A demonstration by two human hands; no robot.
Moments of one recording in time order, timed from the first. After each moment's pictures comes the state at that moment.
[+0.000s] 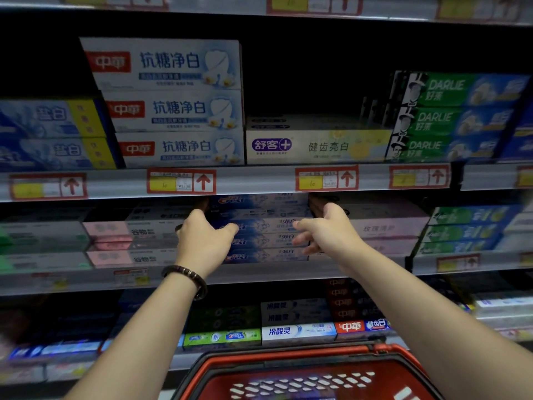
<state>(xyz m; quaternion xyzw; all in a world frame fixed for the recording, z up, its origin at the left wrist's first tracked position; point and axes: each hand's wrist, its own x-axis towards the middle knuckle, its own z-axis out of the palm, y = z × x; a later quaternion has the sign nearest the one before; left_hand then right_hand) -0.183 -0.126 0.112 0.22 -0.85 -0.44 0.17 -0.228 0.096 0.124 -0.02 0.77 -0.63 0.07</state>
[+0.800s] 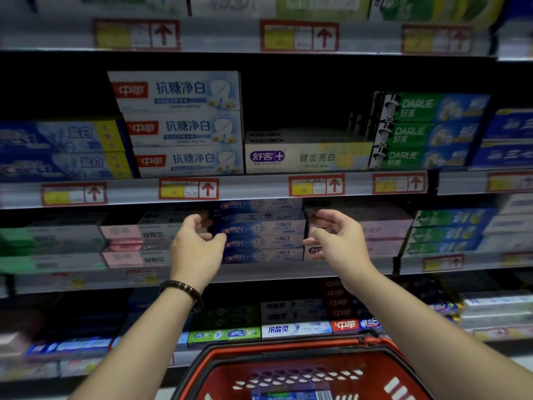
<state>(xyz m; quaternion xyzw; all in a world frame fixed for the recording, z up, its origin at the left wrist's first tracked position) -0.143 -0.122 0.118 0.21 -0.81 -0.50 0.24 -0.196 0.123 0.112 -0.02 0.74 -0.67 -0.05</state>
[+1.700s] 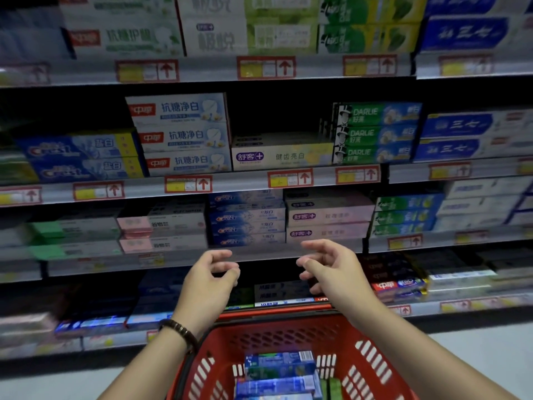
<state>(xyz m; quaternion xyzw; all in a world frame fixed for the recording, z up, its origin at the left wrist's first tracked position) -0.022 -0.068 0.107 0.14 -0.79 -0.58 0.12 -0.065 0.175 0.112 -0.07 0.74 -0.67 0.02</state>
